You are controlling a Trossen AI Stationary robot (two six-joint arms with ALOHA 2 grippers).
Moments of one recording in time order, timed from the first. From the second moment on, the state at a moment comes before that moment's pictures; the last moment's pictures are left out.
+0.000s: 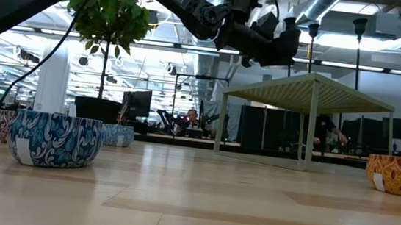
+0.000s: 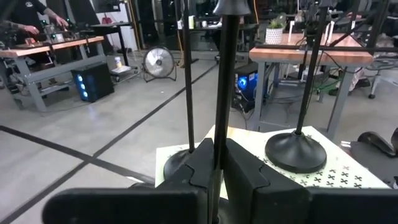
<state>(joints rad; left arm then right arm) 0.29 2.11 1.93 0.30 -0.13 0.09 -1.23 0.12 1.15 -0.96 -0.26 0.10</state>
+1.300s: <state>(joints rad) 0.26 1.88 1.93 -0.14 -0.20 0.21 -1.22 0.21 1.28 -1.23 -0.34 -0.04</state>
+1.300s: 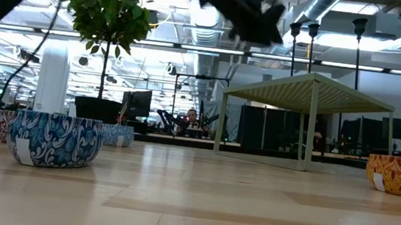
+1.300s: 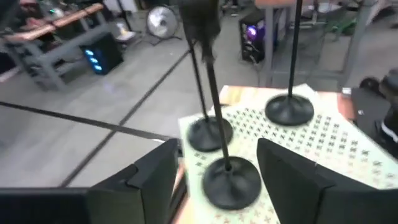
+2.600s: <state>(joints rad) -0.16 1.25 1.74 -0.31 -0.64 0.08 -0.93 0.89 1.53 -0.75 -1.35 0.40</state>
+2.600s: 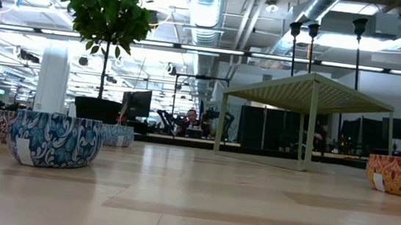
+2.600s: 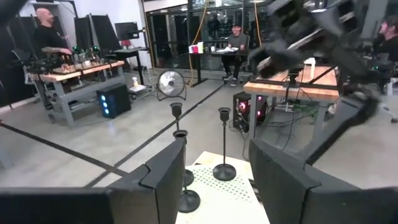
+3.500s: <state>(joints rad) -0.17 1.24 1.74 -0.31 -0.61 0.08 0.83 1.12 1.53 -1.29 -0.30 1.40</state>
